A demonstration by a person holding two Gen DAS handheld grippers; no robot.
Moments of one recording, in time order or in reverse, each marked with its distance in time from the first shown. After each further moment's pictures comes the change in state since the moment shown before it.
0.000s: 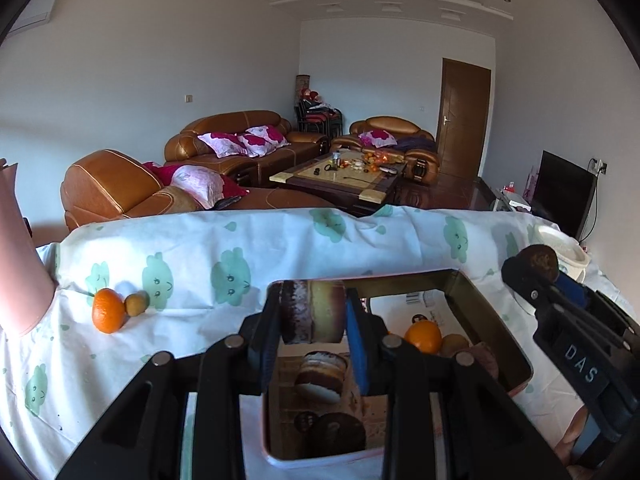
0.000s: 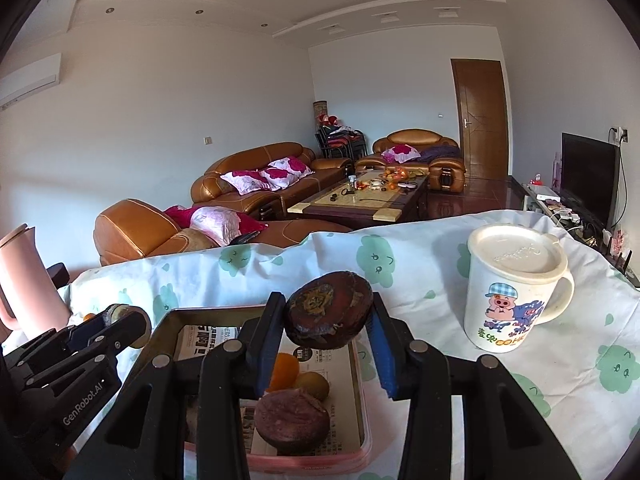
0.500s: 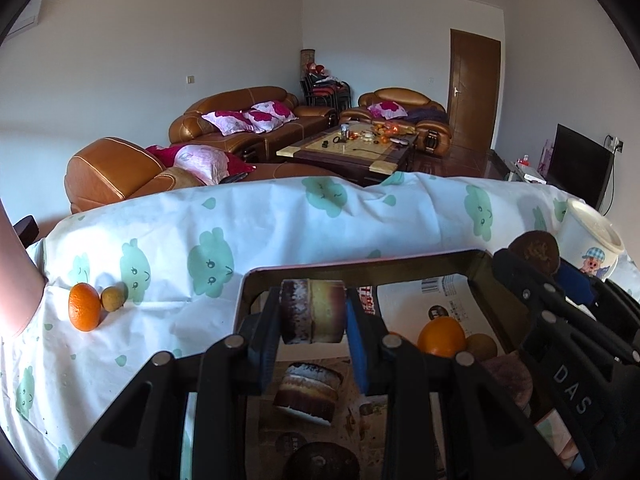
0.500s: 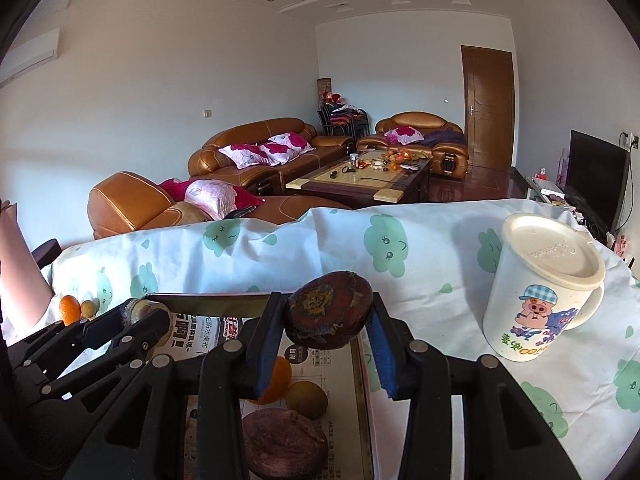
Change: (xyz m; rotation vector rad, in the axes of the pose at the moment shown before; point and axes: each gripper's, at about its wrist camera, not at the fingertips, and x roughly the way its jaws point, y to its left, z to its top) left arm 0.044 -0.017 -0.003 0.028 0.106 0.058; right arm 0.044 0.005 -0.002 -0.046 0.092 -0.004
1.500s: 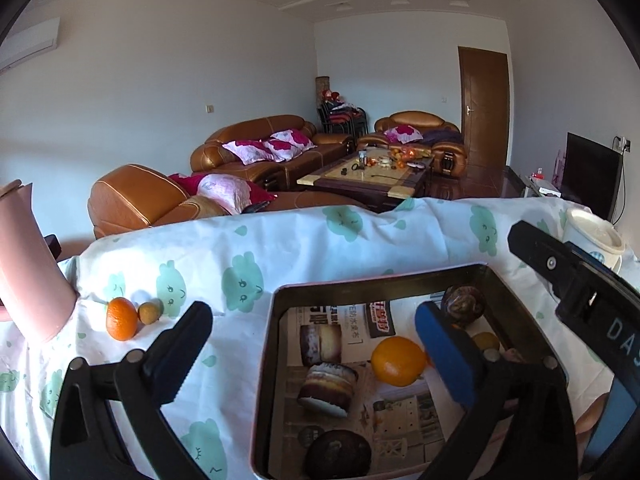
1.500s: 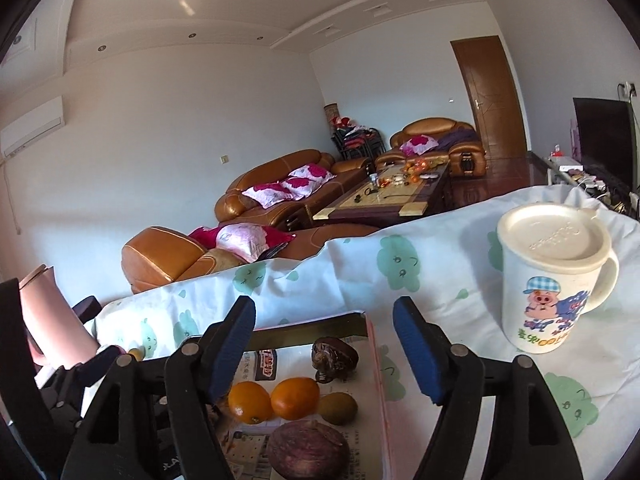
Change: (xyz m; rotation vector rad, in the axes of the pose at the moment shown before) left arm -0.038 0.001 -0.006 0.019 -0.124 0.087; right arm -0.027 -0.018 0.003 0.159 -0.129 0.118
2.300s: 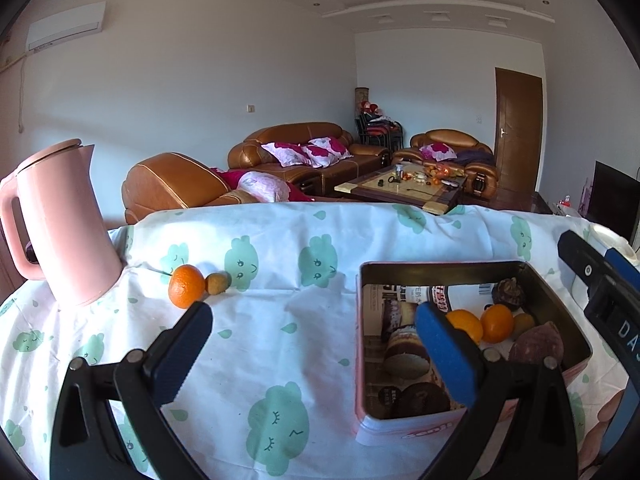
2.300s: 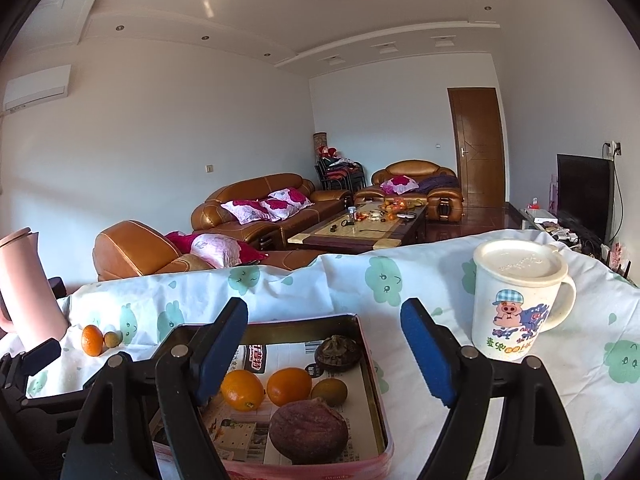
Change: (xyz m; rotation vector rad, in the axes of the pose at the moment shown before) left arm -0.030 0.053 -0.027 -0.105 -0.033 0.099; right arm -0.026 0.031 -0.022 -0.128 -0.102 -0.116
